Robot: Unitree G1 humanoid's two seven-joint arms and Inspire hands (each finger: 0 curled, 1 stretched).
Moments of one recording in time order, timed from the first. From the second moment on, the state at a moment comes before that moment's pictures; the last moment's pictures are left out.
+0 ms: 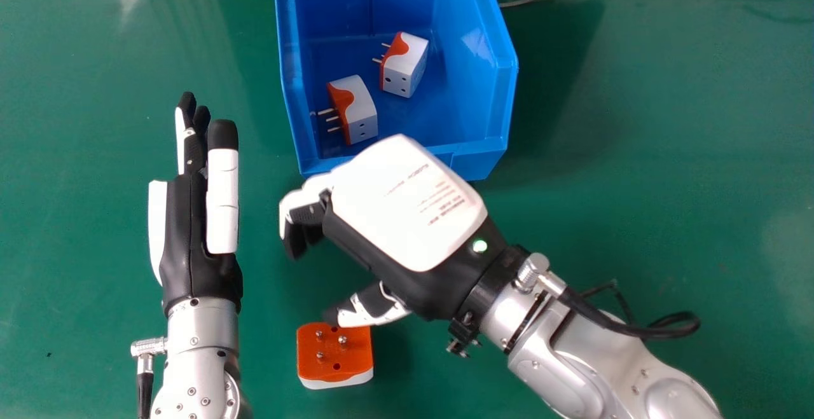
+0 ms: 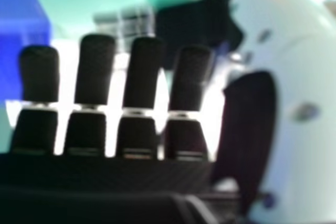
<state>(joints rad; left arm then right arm) 0.04 0.01 0.11 0.14 0.00 -0.27 0.11 -0.20 -0.29 0.59 -0.20 -1.03 -0.17 0.17</state>
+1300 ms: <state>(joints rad) 0.04 0.01 0.10 0.13 0.00 -0.27 0.10 -0.18 -0.28 0.66 -0.26 -1.17 -0.06 0.53</state>
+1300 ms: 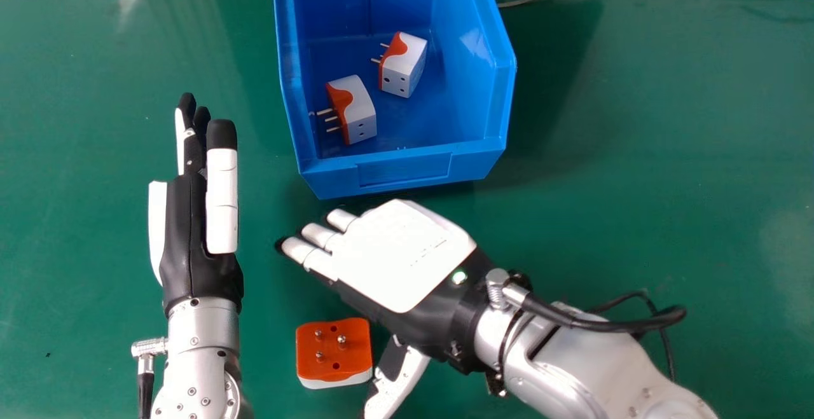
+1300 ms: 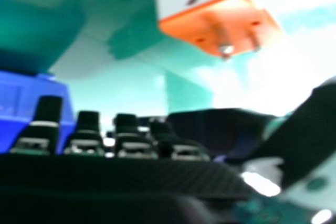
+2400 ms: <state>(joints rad) 0.04 0.01 0.11 0.13 0.00 -0.26 0.11 -0.23 -0.25 0.76 0.18 -1.14 -0.16 0.03</state>
